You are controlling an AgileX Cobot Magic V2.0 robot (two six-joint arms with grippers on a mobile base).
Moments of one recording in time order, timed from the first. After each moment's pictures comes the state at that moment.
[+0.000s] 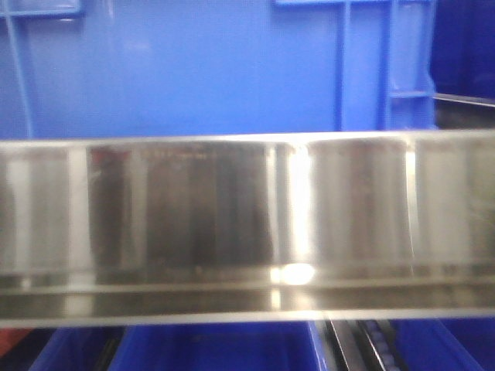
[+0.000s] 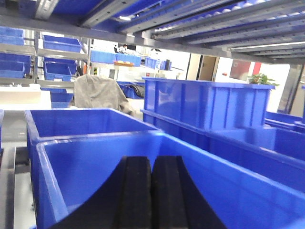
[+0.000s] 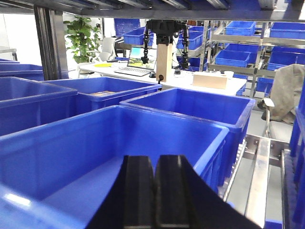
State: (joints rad) left arm -0.47 0.64 -0.79 0.36 0.09 -0.47; right arm 0.89 0.70 -0.92 -0.60 0.35 0.56
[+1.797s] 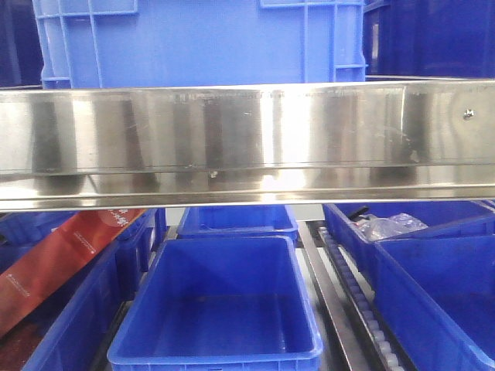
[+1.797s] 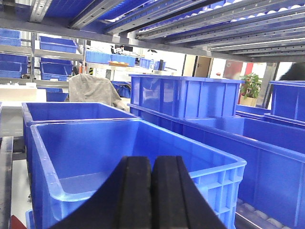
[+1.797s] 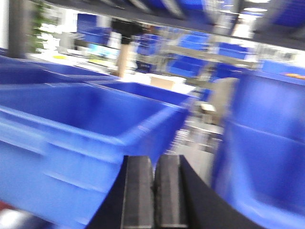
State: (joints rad) left arm -0.47 0.64 -0.79 0.36 0.08 -0.47; right arm 0.52 0.53 -0.70 -0.27 0.19 0.08
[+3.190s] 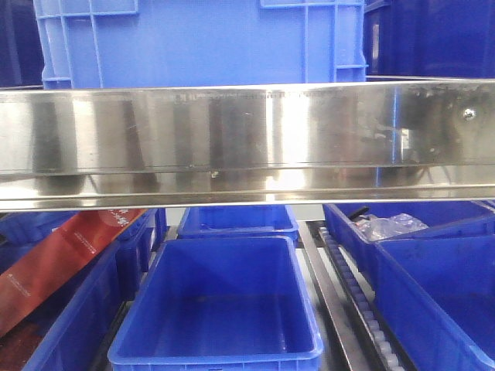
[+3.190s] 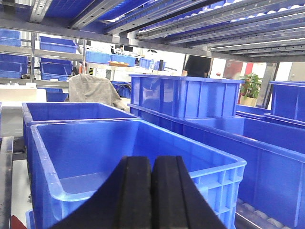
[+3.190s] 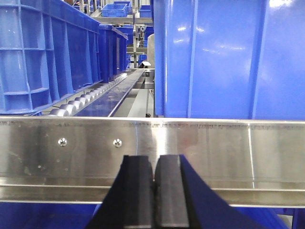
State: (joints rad) left arm -0.47 0.64 -0.79 0.36 0.08 -0.47; right arm 0.22 0.00 0.00 0.03 0.07 0.00
